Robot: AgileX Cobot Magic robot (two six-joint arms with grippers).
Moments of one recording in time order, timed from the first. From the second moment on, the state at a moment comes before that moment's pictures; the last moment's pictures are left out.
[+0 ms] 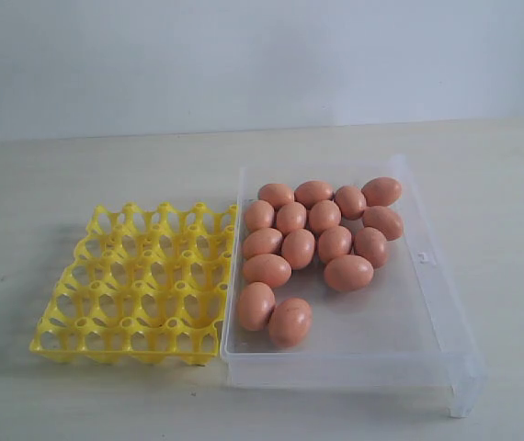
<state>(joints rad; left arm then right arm) -0.06 0.01 0.00 -0.19 0.37 0.21 0.03 0.01 -0.01 -0.05 0.27 0.03</state>
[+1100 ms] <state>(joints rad) -0.06 0.01 0.00 -0.19 0.37 0.21 0.24 1.29 -1.30 0.15 1.08 -0.10</state>
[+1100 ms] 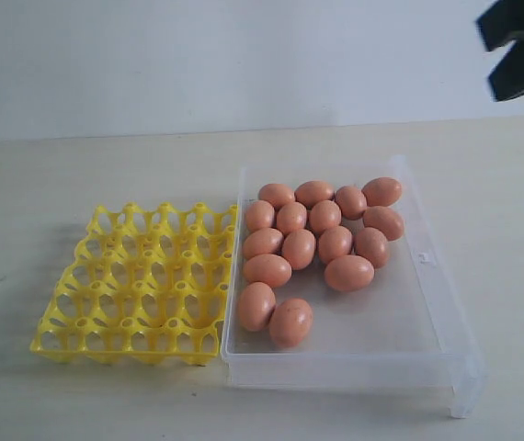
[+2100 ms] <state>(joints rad) -0.06 0.01 0.00 -0.19 0.37 0.21 0.41 1.72 -1.36 0.21 1.12 -0.19</state>
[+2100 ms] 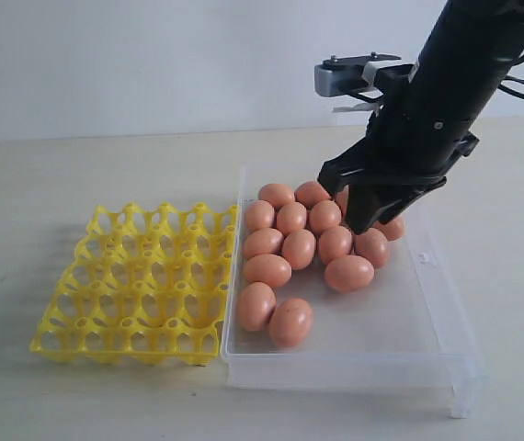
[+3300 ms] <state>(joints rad) -0.06 0.01 0.00 -0.19 0.37 0.21 0.52 2.06 -1.32 -0.04 0.81 -0.62</state>
